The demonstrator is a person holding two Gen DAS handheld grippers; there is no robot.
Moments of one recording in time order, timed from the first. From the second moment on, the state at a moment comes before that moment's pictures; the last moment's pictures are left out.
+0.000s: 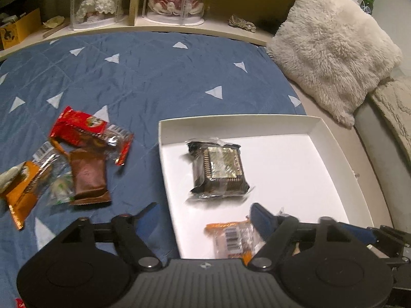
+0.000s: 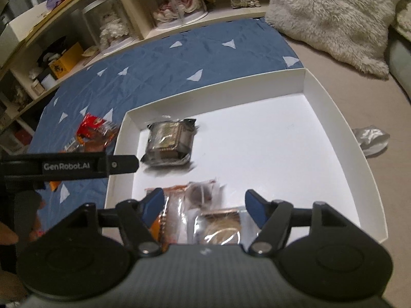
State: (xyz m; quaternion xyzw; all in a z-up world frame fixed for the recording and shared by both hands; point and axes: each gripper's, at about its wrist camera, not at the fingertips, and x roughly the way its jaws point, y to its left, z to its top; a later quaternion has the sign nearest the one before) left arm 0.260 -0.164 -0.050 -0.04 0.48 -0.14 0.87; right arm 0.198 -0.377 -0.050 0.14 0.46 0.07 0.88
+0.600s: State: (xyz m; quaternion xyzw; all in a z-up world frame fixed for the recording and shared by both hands) left arm 0.221 -0.090 -0.035 -0.03 0.48 -0.13 0.87; right arm 0.173 -0.363 -0.042 0.12 0.44 0.01 0.89
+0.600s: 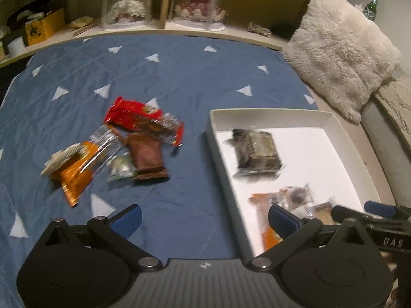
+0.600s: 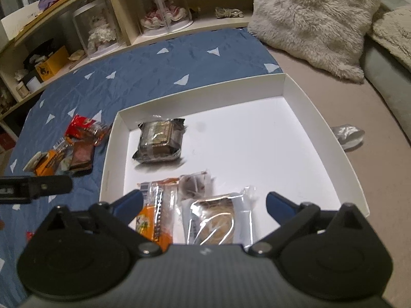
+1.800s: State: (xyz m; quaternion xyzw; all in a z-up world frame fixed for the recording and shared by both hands) left arm 0.196 0.039 -0.104 -0.05 0.59 -0.07 0.81; right arm 0.206 -0.226 -0.034 0.05 0.33 0.18 0.92
